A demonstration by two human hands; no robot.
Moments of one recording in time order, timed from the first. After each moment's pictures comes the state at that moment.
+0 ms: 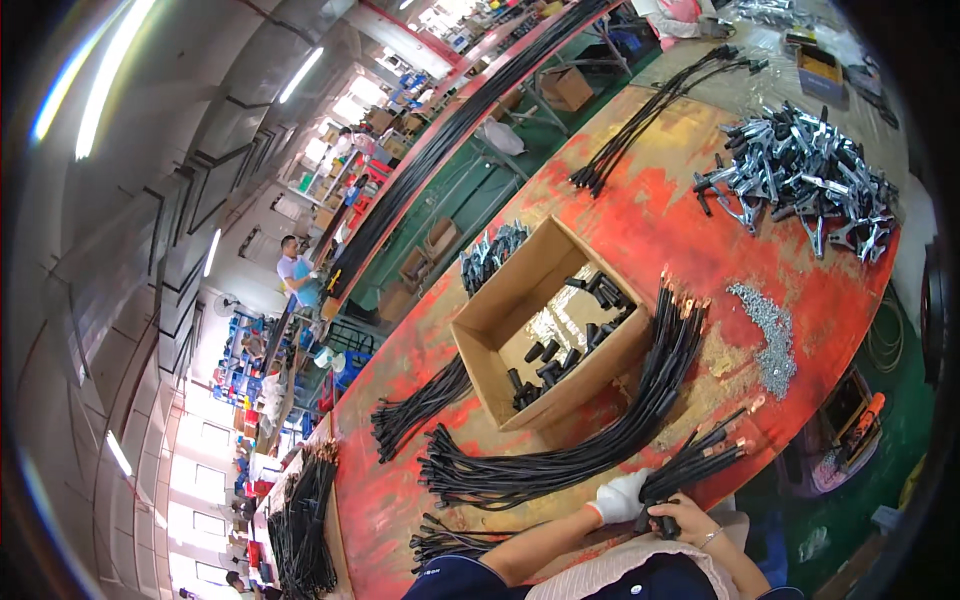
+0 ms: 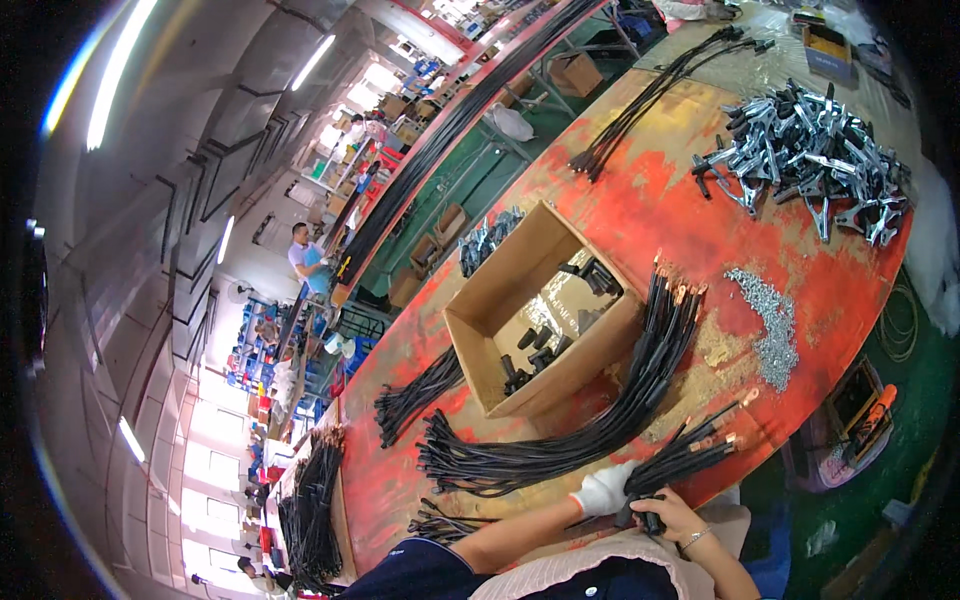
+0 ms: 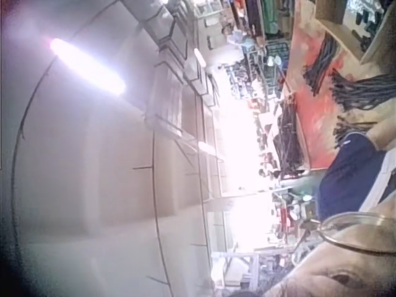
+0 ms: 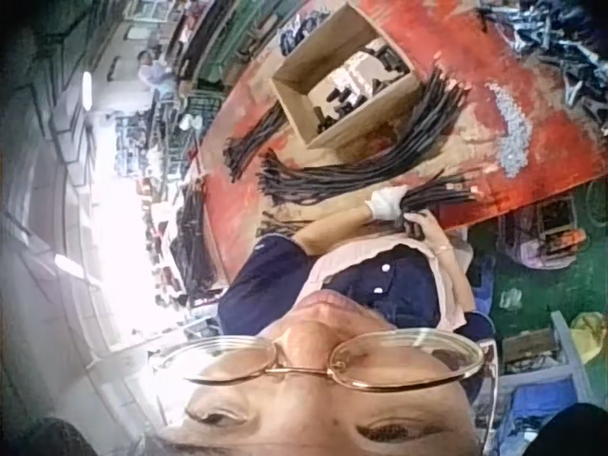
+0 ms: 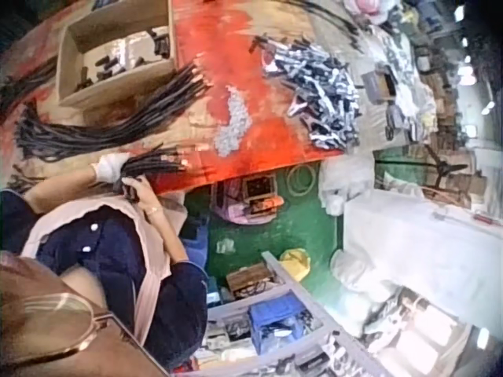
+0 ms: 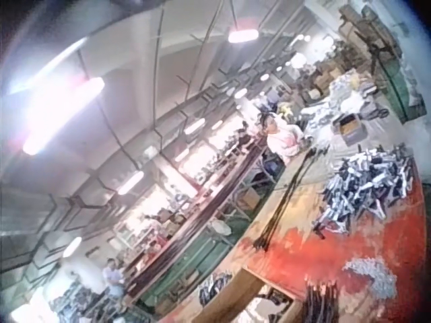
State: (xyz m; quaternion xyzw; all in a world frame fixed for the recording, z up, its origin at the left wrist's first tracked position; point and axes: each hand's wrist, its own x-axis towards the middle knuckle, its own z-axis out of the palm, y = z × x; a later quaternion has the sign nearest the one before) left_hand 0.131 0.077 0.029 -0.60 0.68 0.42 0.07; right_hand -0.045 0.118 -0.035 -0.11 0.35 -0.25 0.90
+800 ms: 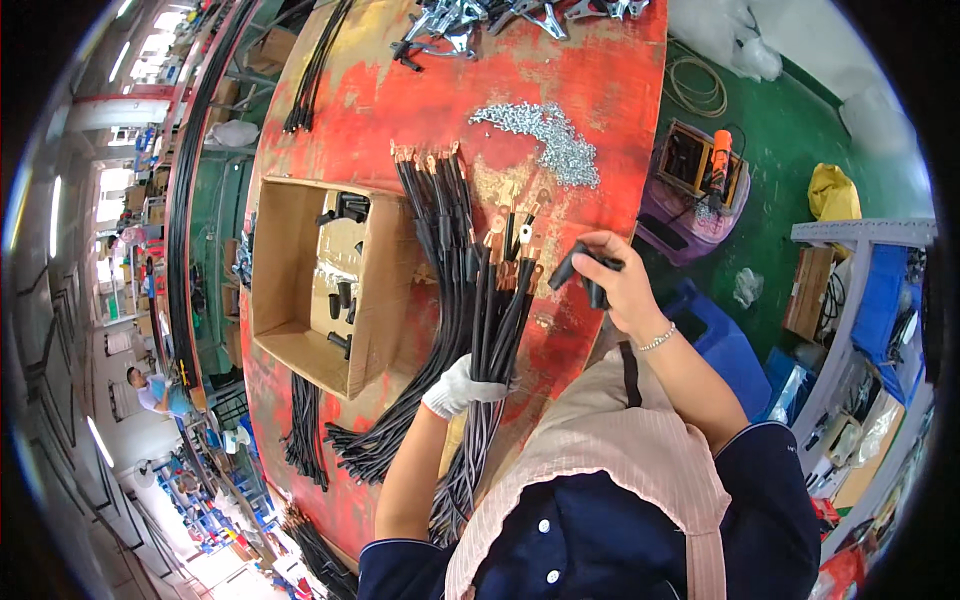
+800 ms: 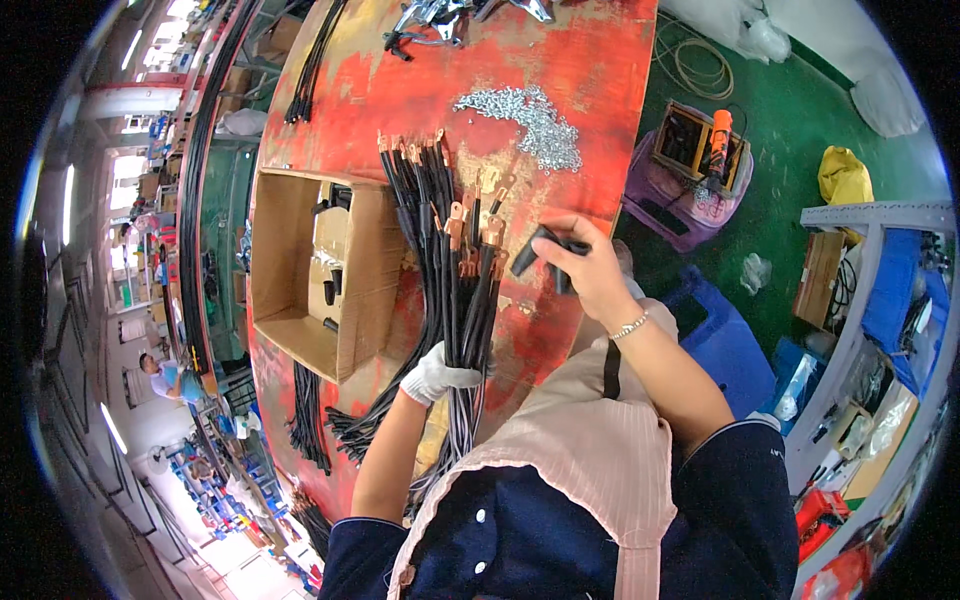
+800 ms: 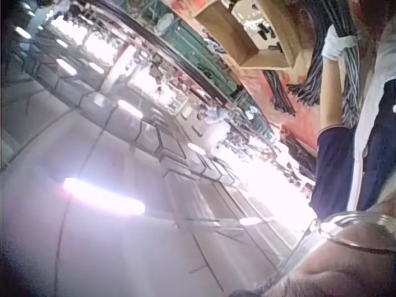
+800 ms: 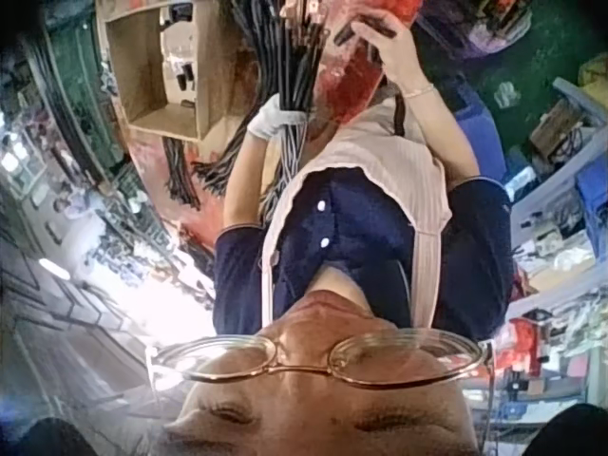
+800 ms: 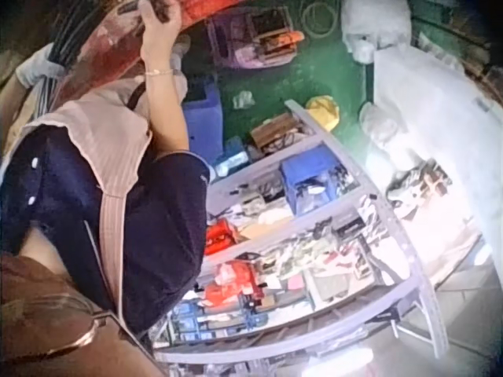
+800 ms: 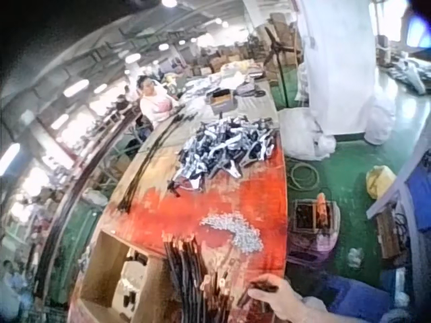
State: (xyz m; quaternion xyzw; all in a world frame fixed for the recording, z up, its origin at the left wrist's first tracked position) left_hand 0.183 0.040 0.036 -0.44 0.39 0.81 0.03; right_hand -0.120 0.082 0.024 -0.11 0.46 -0.65 0.59
